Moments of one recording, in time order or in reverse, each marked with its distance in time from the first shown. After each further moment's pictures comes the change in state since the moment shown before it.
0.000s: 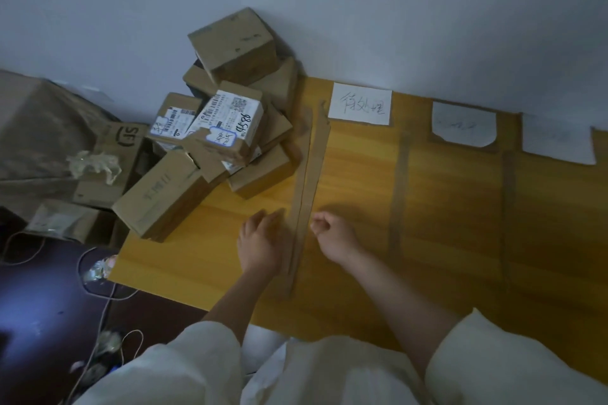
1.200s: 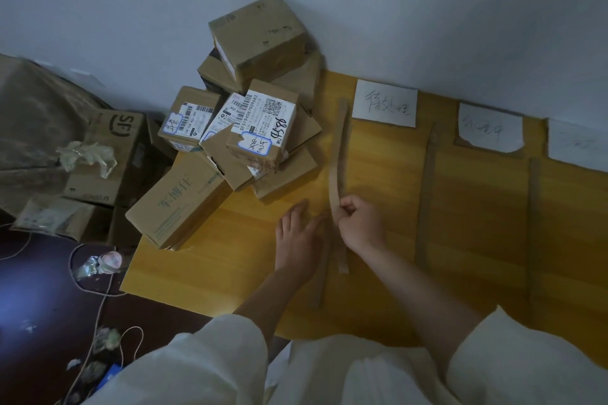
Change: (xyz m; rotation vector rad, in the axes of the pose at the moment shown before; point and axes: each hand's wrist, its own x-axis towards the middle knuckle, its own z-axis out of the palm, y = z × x) left_hand 0.025 0.003 0.003 0.184 -0.133 0.327; right_hand 0.025 -0.043 0.013 -0.188 0.340 0.006
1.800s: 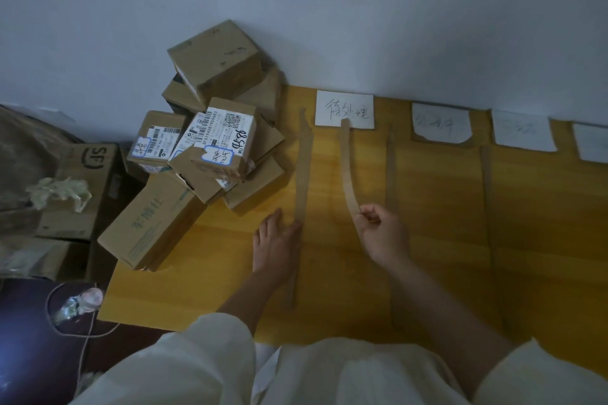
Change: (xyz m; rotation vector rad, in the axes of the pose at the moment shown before) left_hand 0.000 0.004 -0.004 0.082 -0.138 -0.004; right_hand -0.029 0.057 -0.066 0.109 0.183 -0.016
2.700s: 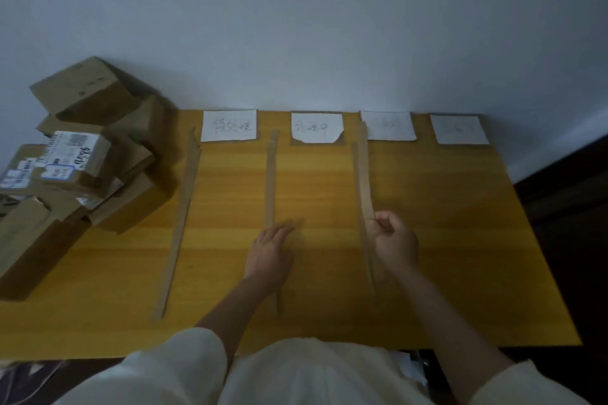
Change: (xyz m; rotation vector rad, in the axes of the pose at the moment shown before) left_hand -0.030 0.235 0.062 -0.129 -0.006 0.197; right_hand -0.011 0.179 -0.213 0.183 0.293 0.076
